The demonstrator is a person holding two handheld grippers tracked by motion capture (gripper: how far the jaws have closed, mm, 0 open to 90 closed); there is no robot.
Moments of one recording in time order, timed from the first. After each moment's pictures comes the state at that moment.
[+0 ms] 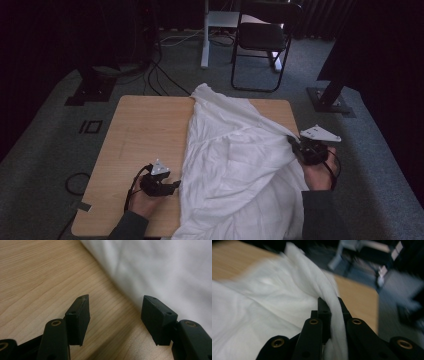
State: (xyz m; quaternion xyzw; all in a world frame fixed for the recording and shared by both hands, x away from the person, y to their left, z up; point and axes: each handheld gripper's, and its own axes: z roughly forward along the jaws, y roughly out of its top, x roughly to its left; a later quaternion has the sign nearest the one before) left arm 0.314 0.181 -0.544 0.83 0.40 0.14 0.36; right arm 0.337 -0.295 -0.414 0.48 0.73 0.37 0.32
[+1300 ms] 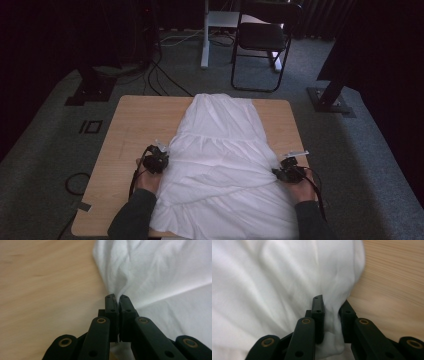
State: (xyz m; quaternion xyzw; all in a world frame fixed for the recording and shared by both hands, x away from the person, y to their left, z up) left arm 0.389 0.182 -0.540 0.80 0.49 0.26 0.24; right arm 0.356 -0.285 -0.544 0.53 0.79 0.28 0.14
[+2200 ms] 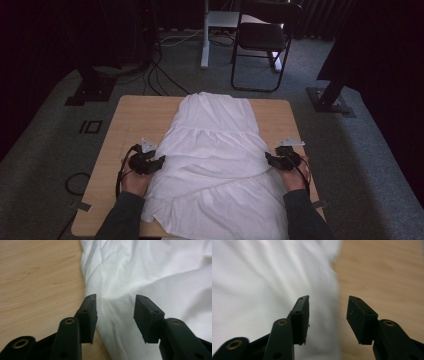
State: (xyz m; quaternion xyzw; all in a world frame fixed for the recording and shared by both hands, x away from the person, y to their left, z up) left arm 0.352 0.211 -0.504 0.78 0.47 0.24 0.32; right arm 0.378 -0.261 -0.512 0.51 0.76 0.32 0.25
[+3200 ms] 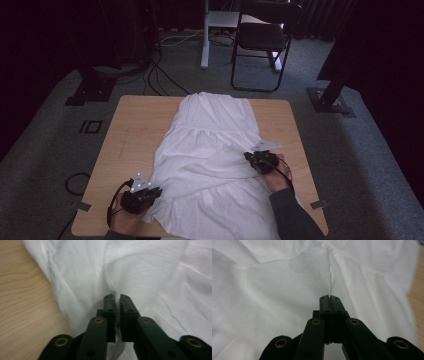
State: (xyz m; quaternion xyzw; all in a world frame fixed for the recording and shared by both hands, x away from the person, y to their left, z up) left arm 0.251 0.220 -0.530 0.82 0.41 0.15 0.36; right arm 0.363 -0.201 -0.502 0.38 0.82 0.37 0.22
